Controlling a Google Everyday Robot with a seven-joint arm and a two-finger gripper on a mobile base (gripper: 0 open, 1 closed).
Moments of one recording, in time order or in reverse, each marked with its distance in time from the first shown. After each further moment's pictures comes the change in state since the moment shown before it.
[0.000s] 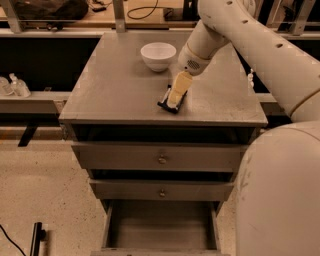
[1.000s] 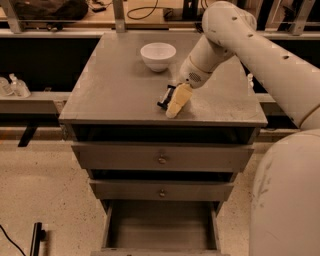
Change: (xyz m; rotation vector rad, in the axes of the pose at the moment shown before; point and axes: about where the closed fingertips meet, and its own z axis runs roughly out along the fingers) arm 0.016 0.024 0.025 -0.070 -0.041 0.040
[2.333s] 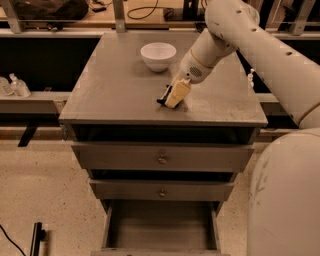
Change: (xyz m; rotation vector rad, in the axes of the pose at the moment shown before) arm -0.010 0.001 -0.017 -0.014 -0.036 -0.002
